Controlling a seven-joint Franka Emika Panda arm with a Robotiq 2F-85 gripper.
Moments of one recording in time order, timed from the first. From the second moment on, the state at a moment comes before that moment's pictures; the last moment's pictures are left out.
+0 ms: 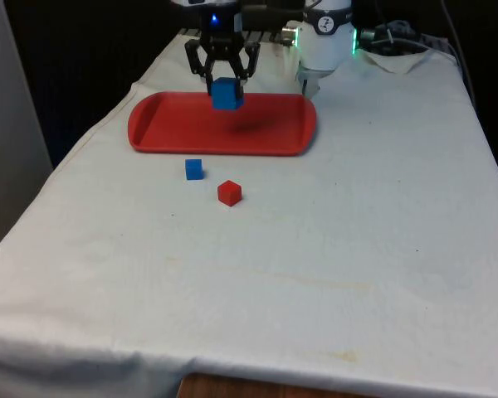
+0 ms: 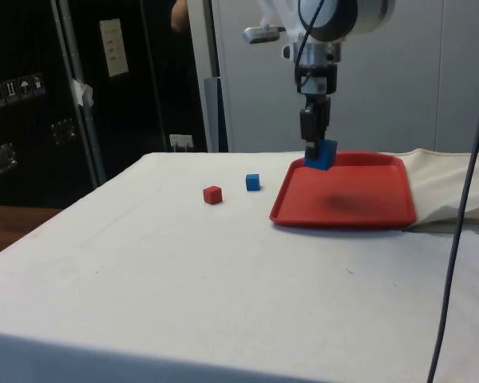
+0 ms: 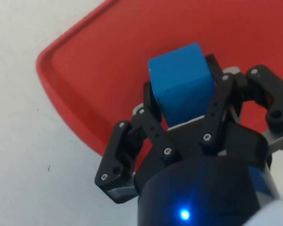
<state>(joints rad) 0.38 -0.01 -0.82 -2.65 0.05 2.69 -0.42</state>
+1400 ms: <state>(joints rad) 0.38 0.17 -0.83 -2.66 0.32 2.74 -0.71</state>
